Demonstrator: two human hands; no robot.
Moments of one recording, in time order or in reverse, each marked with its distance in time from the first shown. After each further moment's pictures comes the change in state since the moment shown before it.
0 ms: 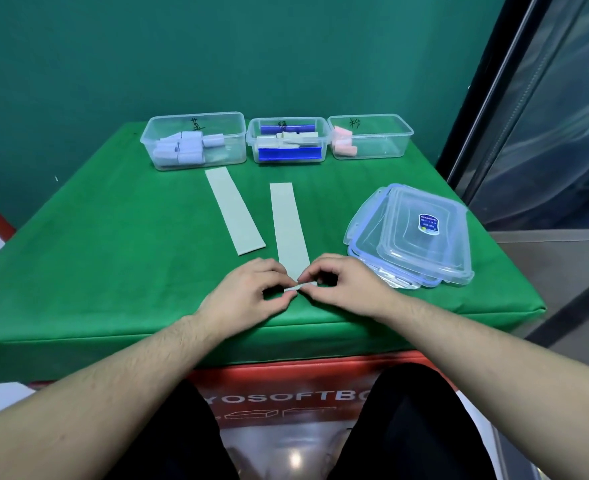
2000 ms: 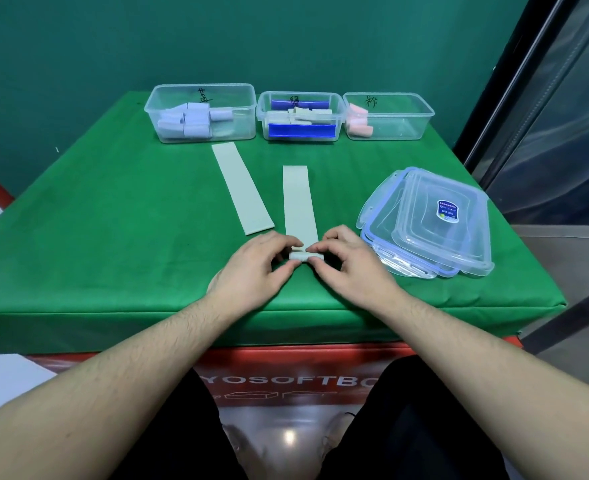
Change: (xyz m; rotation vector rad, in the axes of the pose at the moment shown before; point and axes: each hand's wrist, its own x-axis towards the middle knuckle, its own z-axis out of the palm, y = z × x) left_hand 0.003 -0.003 0.010 0.011 0.096 -0.157; right_hand 0.004 0.016 0.022 -0.214 0.211 -0.069
